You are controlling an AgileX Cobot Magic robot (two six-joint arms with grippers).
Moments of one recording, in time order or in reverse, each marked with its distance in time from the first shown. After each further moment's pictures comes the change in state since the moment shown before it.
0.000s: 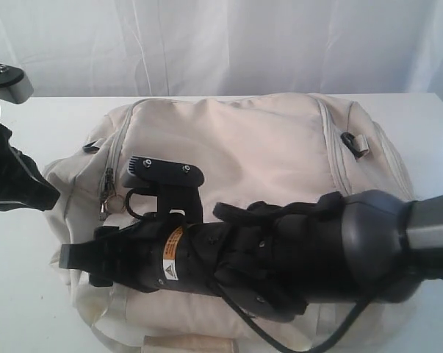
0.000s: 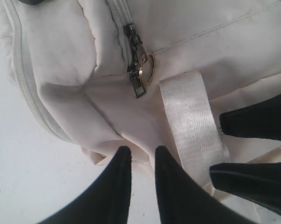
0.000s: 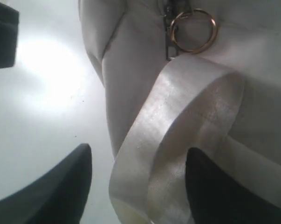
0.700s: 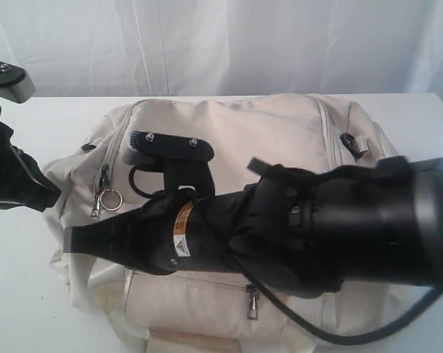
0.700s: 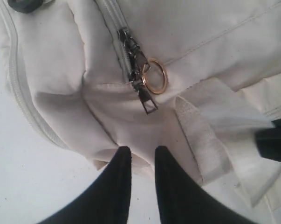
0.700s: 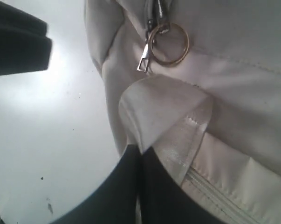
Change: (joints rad) left arm 0.000 0.000 0.000 -0.004 -0.014 0.043; right arm 0.000 -0.135 -0.032 0.001 0.230 -0.061
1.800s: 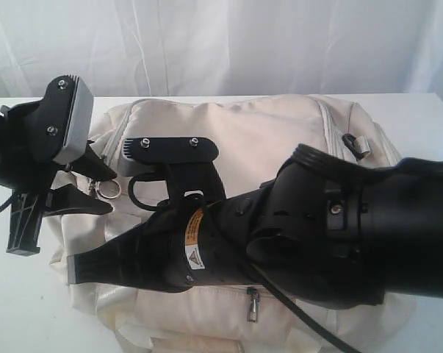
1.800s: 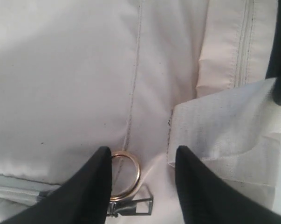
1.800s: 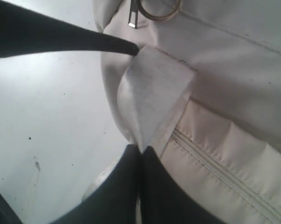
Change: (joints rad) left arm -0.005 0.129 0.000 -0.417 -0.048 1.387; right arm 0.043 -0.091 0.010 0.000 0.174 -0.086
